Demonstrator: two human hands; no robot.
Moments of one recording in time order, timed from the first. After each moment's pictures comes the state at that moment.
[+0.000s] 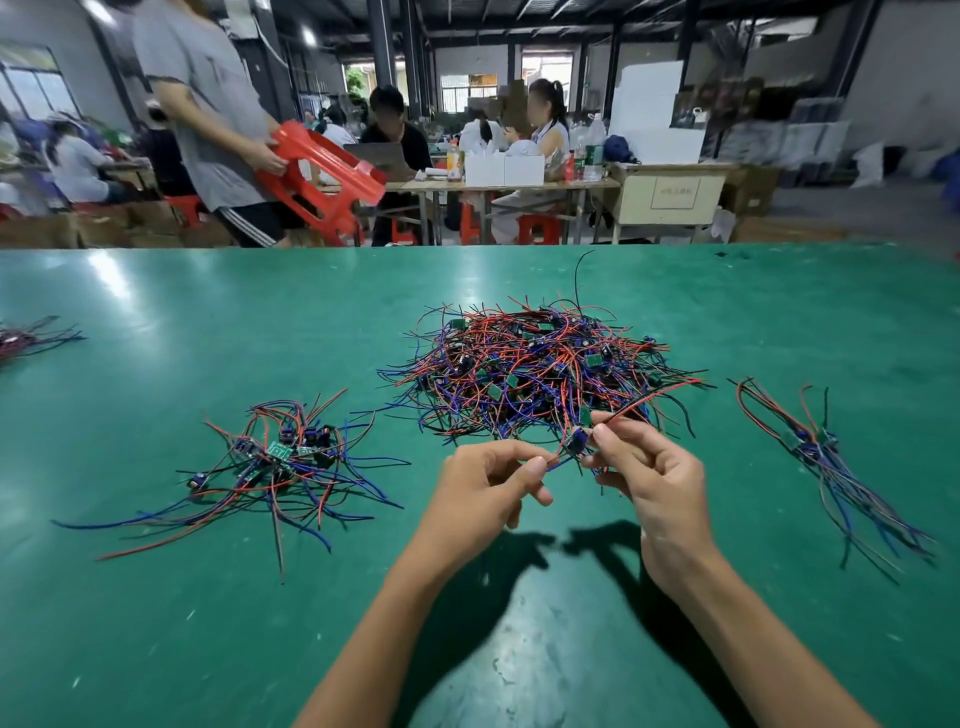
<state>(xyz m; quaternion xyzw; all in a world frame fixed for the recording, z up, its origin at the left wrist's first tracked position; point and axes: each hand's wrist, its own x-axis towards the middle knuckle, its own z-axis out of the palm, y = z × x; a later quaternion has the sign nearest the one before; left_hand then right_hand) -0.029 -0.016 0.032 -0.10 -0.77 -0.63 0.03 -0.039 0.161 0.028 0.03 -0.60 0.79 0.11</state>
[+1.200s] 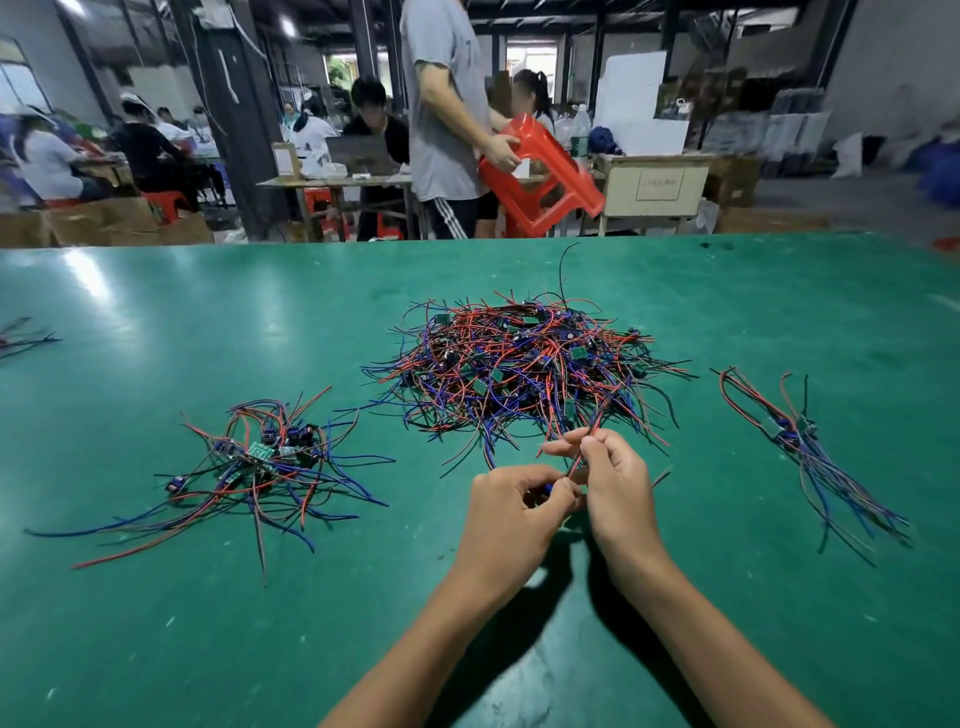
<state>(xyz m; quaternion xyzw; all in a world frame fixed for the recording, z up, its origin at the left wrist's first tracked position) -0.016 0.031 0.017 -0.10 -0.79 -0.60 0.10 -0.049 0.141 0.005 -0.05 -0.68 0.73 0.12</state>
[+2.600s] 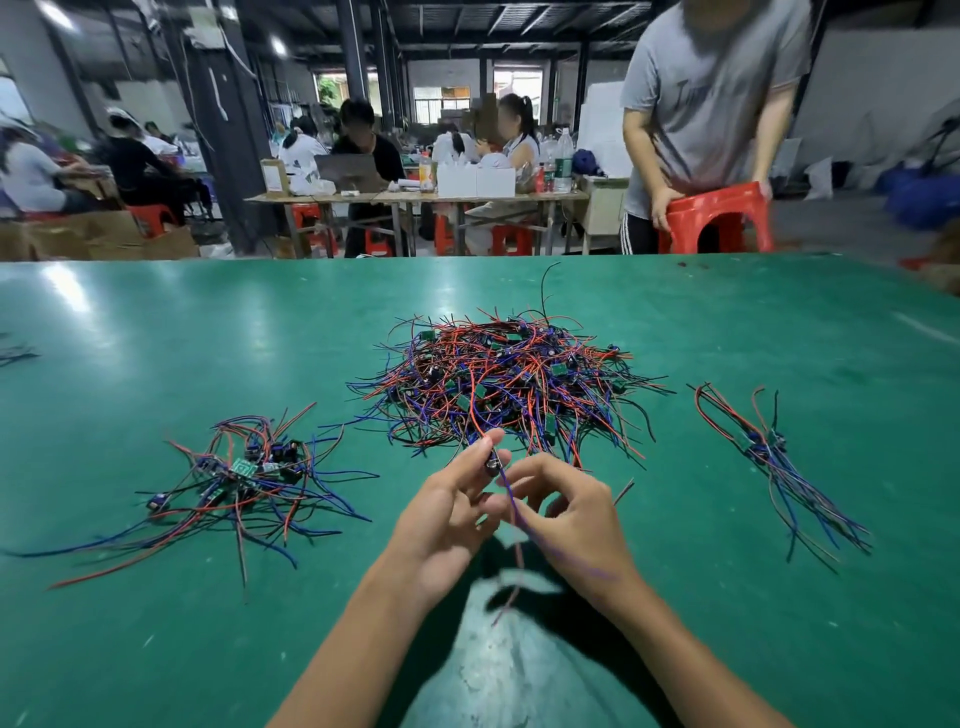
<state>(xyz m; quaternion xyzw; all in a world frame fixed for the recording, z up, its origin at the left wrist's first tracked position) -0.024 0.000 0.043 0.08 -0.45 -0.88 -0.14 -0.033 0.146 0.004 0.20 -0.79 0.56 0.16</state>
